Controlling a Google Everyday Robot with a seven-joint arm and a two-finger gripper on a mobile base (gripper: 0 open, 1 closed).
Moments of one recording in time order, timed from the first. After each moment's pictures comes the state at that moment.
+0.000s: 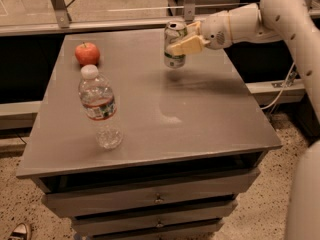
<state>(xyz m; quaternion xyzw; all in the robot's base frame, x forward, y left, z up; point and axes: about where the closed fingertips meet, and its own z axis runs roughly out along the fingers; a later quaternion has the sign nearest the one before) 0.702 -0.074 0.931 -0.51 0.65 0.33 0.46</state>
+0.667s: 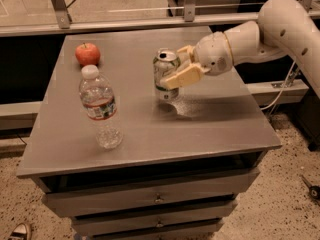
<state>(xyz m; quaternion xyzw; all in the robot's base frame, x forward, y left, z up) 0.580 -0.040 0.913 -0.59 0.59 0.38 0.40</state>
